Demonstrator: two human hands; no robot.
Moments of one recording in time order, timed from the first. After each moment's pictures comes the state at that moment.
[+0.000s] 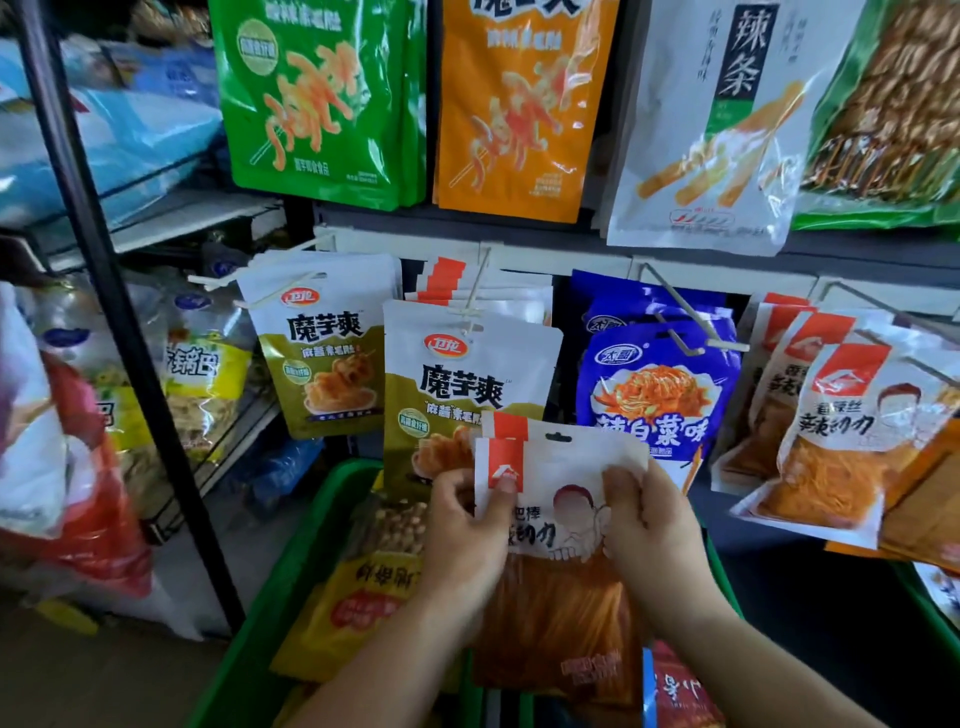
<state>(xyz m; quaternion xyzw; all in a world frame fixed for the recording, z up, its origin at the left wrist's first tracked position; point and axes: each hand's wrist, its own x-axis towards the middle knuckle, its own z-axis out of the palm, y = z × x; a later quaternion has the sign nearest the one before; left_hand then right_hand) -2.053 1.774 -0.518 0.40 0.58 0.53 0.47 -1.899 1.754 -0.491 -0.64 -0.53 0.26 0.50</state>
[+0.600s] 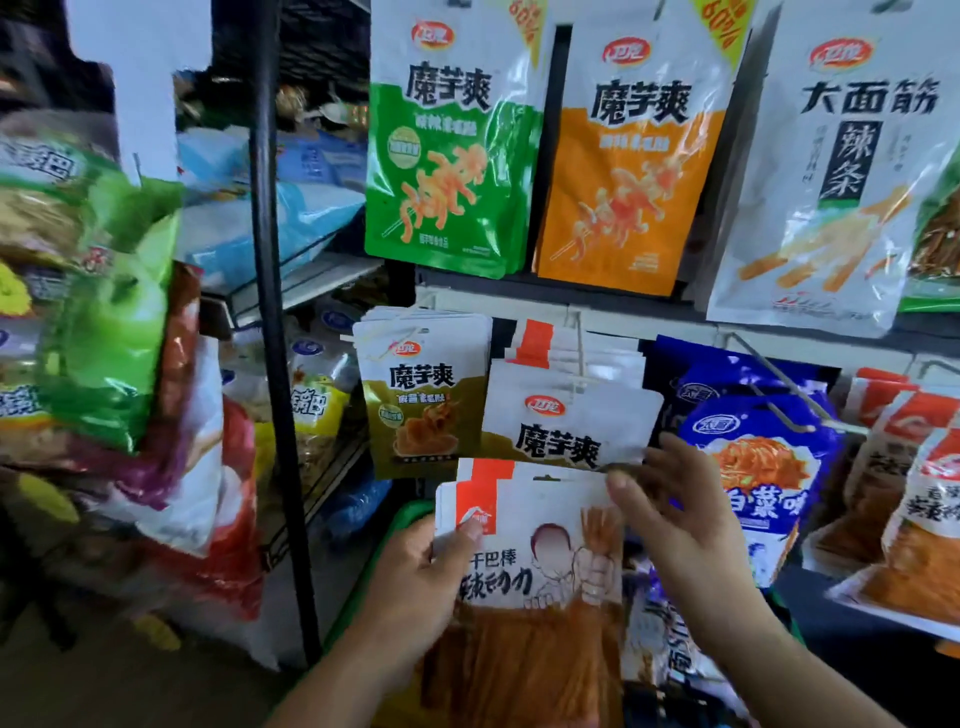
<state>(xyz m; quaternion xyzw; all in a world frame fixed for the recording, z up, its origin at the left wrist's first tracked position) -2.184 1.750 -0.492 0.48 0.57 0.50 0.45 -1.963 1.768 -0.445 -0.53 -0.53 0.35 0.56</state>
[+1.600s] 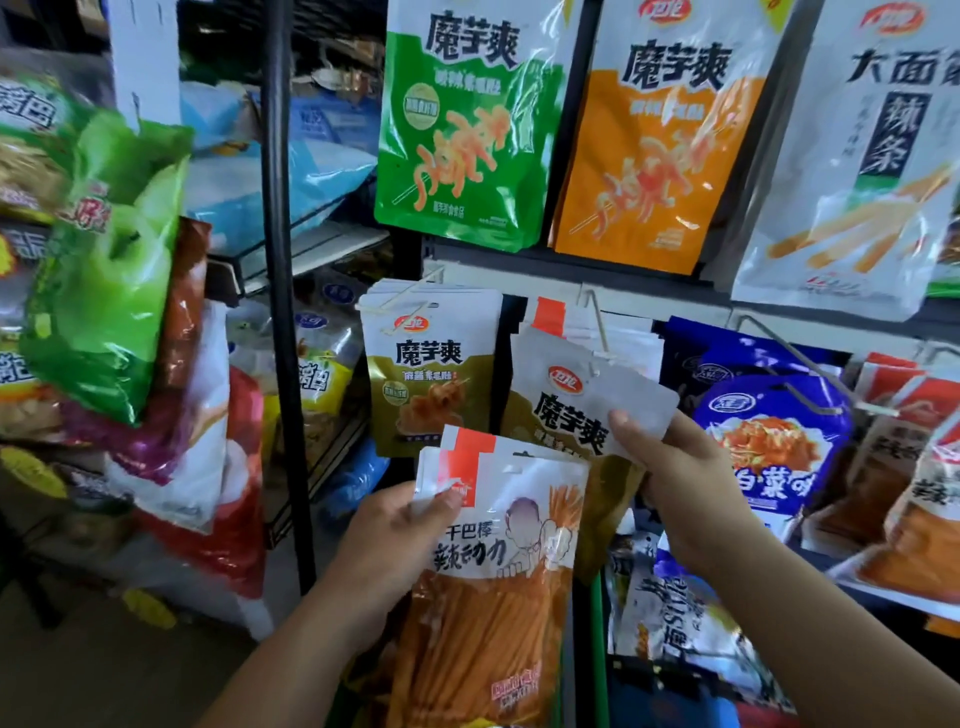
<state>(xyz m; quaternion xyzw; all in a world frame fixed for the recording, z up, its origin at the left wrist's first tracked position) -2.223 1.761 -0.492 0.46 0.54 0.50 0.49 -1.977 1.801 -0.430 -0.49 -0.47 0.45 0.58</state>
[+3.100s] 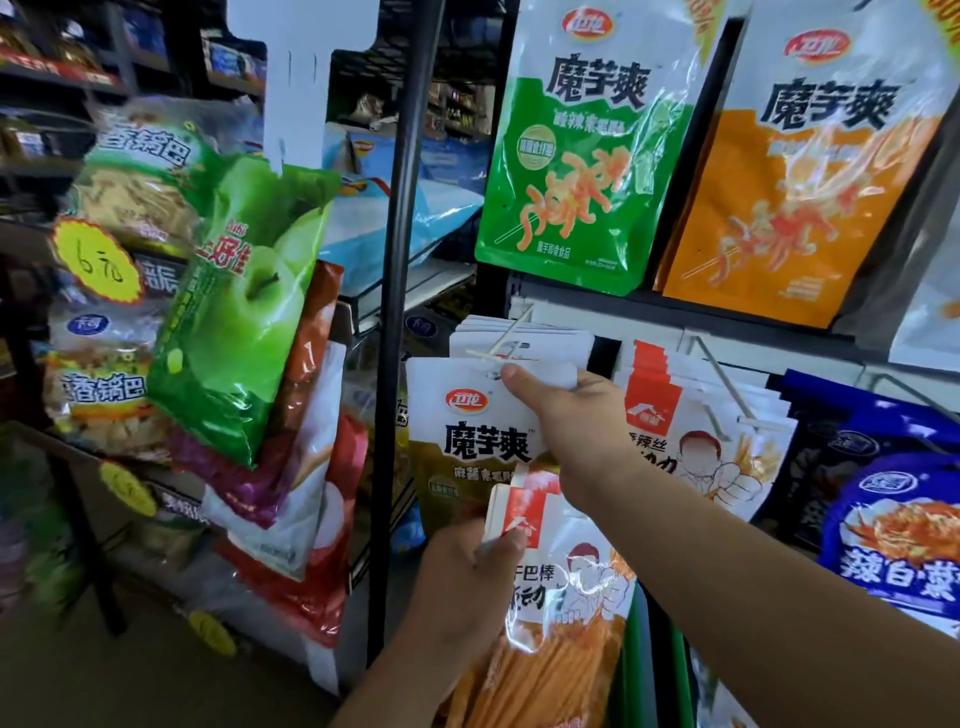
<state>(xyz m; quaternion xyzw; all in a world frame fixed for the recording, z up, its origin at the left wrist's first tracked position) -2.248 1.769 -0.477 0.52 0.60 0.48 0.37 -2.157 1.862 -0.387 -0.41 -0.51 0.53 0.54</state>
